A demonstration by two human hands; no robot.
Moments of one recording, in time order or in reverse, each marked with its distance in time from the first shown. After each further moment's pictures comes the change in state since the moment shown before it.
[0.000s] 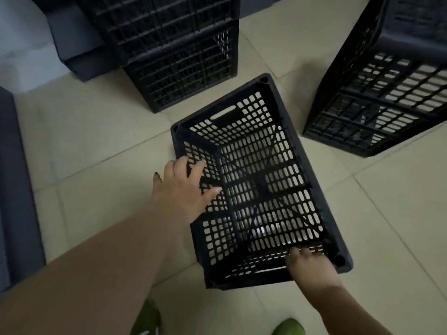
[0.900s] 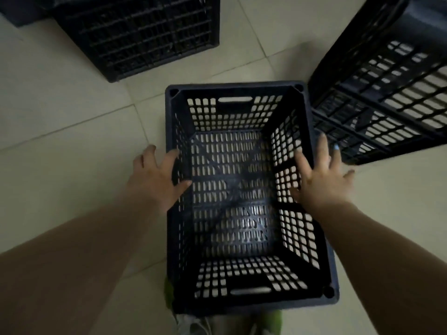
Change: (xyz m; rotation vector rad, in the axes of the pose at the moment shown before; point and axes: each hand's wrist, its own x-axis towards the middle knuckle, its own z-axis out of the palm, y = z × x) left_hand 0.111 0.068 0.055 -0.243 -0.120 -0.166; right_hand 0.134 0.197 -0.057 0.154 0.349 0.418
